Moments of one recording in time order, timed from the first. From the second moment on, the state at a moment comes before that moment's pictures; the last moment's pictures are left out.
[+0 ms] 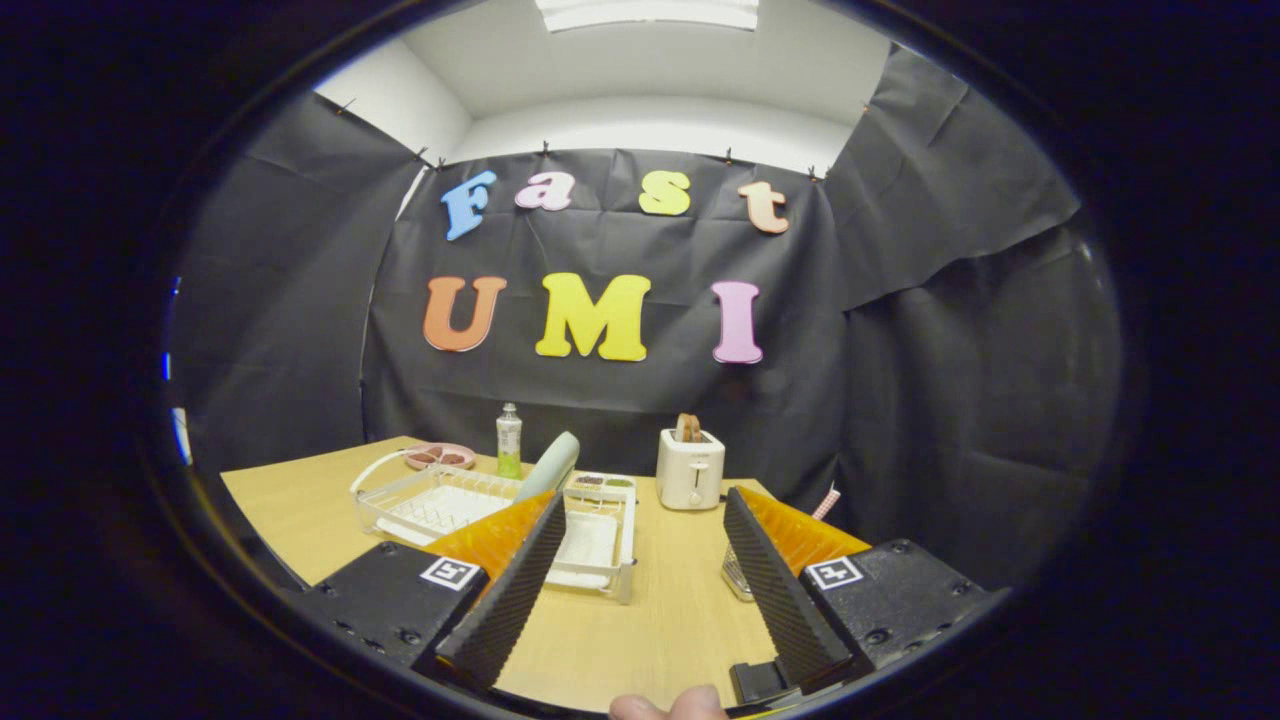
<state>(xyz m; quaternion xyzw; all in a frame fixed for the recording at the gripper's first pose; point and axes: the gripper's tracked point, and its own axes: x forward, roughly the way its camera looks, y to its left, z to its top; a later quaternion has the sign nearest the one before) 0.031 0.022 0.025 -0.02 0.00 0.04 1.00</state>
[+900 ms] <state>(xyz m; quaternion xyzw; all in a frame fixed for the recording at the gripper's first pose) 0.198 0.087 0.137 -0.06 0.08 0.15 0.98</state>
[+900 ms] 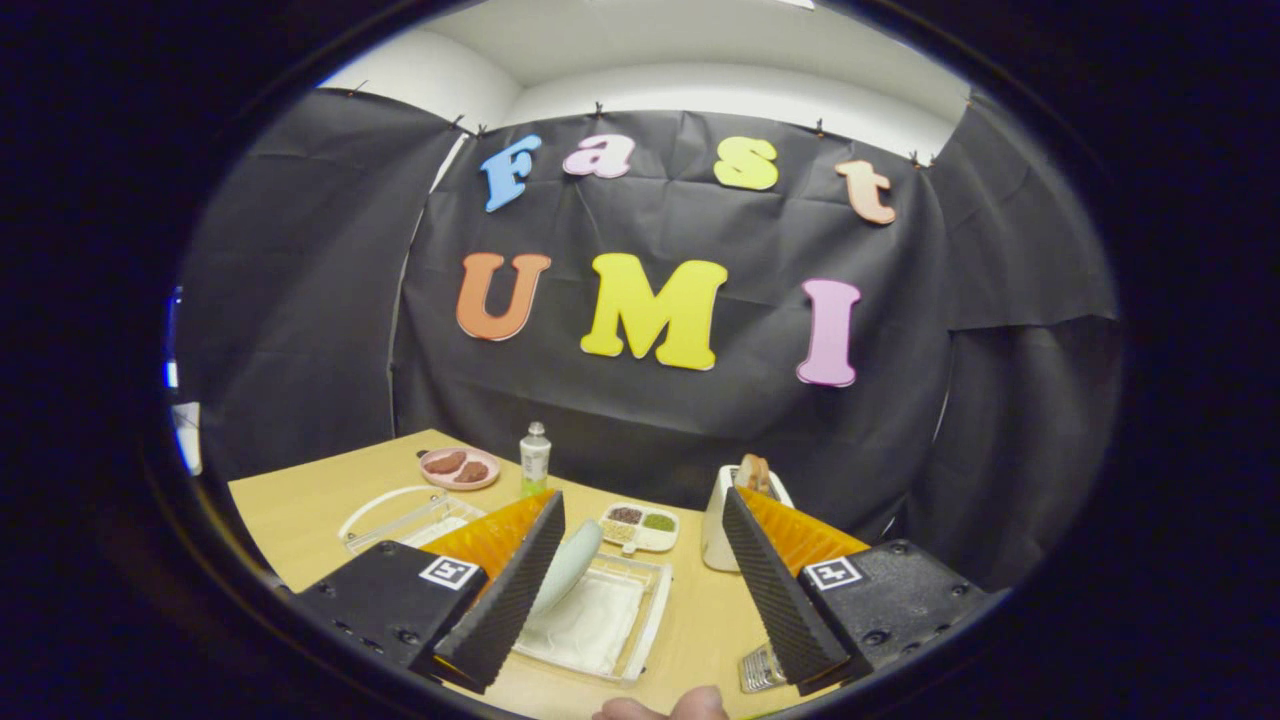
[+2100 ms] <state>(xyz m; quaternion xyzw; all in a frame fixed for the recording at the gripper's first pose) 0.284 0.179 -0.005 0.05 0.52 0.12 0.85</state>
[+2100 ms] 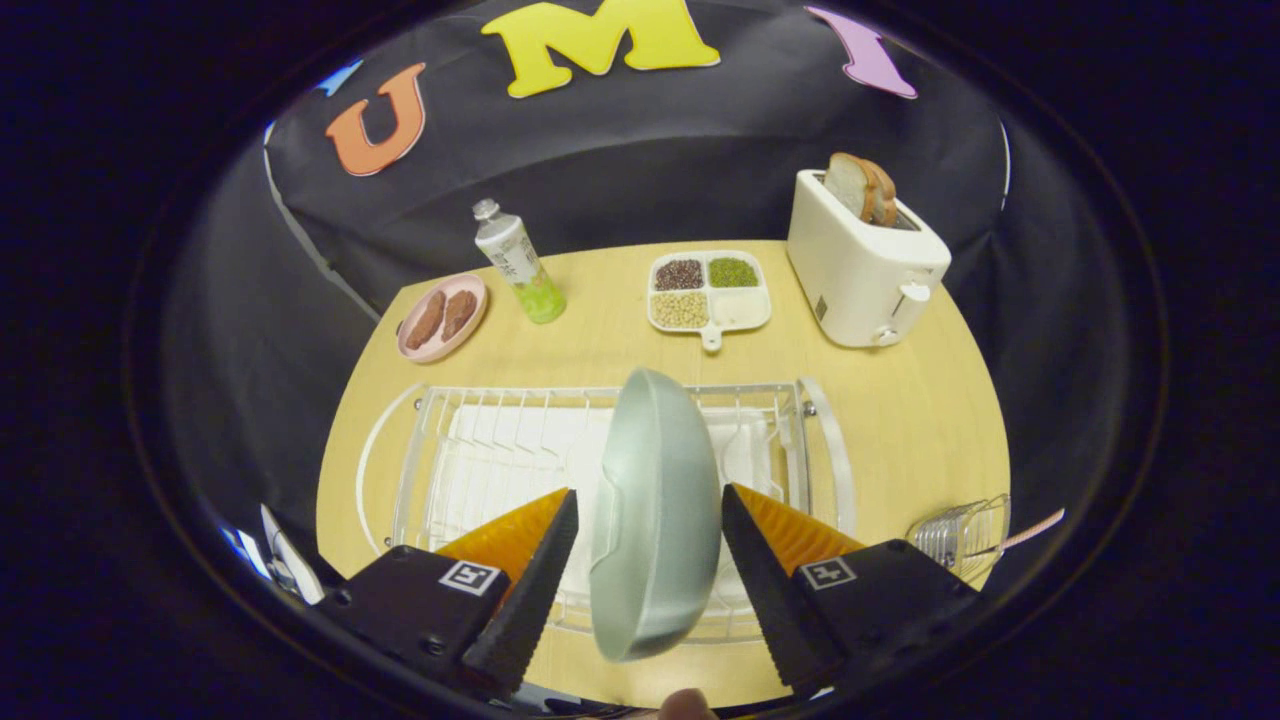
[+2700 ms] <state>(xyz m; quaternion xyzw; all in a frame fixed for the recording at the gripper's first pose) 0.272 0.195 -0.020 0.03 0.56 0.06 0.83</state>
